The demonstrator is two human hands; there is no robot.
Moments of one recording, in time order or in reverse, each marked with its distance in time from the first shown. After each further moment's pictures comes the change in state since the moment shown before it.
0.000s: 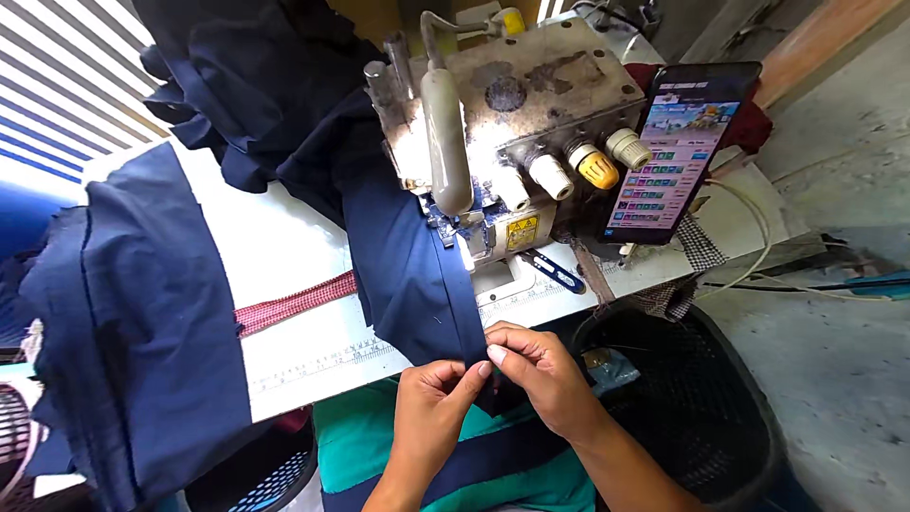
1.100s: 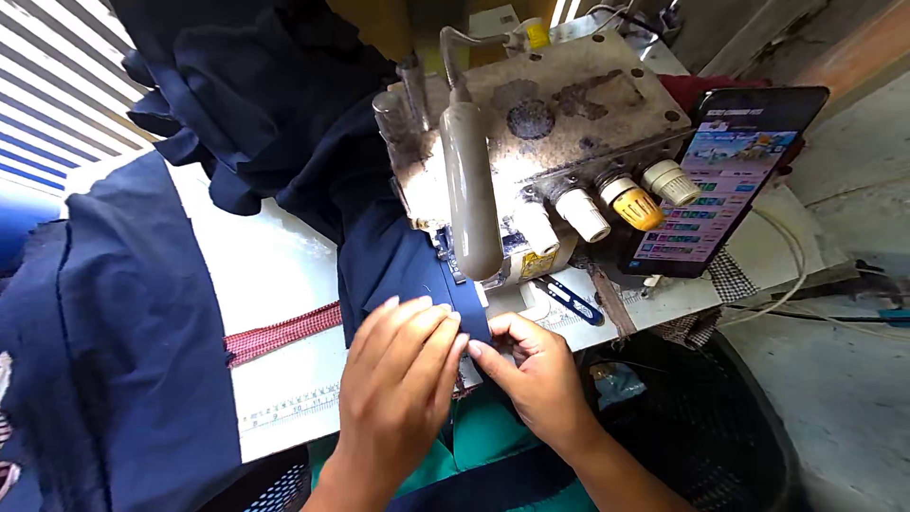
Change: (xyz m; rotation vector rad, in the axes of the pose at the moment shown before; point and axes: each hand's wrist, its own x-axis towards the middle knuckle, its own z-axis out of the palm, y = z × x) left_hand 0.068 0.045 -0.039 0.997 0.119 0.755; right_hand 0.046 0.001 0.016 -0.236 0.248 -0.034
